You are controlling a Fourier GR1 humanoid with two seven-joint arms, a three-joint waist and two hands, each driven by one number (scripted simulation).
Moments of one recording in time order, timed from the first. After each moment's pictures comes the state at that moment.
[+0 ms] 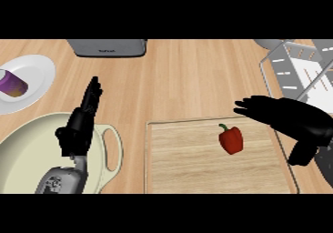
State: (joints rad) left arm -0.15 0.08 -0.11 -1.54 -0.11 0.21 0.03; right arm -0.31 -0.57 0.20 -1.64 0.93 0.67 -0.39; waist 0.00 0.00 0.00
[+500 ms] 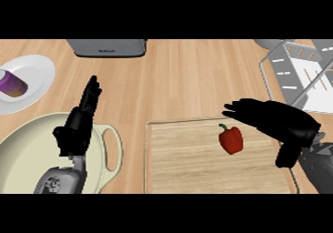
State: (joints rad) left arm -0.15 0.07 -0.09 -1.56 -0.13 0.19 0.05; right arm -0.32 -0.49 0.23 -1.64 0.98 0.70 -0.36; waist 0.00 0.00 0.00
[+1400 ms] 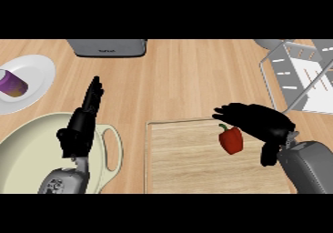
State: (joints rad) left arm -0.14 0.03 -0.09 -1.58 -0.16 0.18 0.06; right arm -0.33 -0.39 0.25 -1.50 1.10 0.66 -0.38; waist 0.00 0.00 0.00
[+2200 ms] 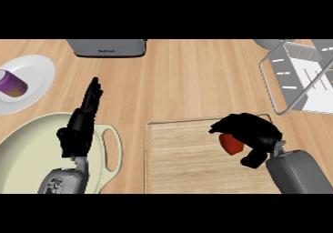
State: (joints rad) left arm -0.14 0.03 -0.07 -1.56 -0.17 0.17 0.05; right arm -0.27 -0.29 0.23 -1.44 1.15 0.57 -0.42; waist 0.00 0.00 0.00
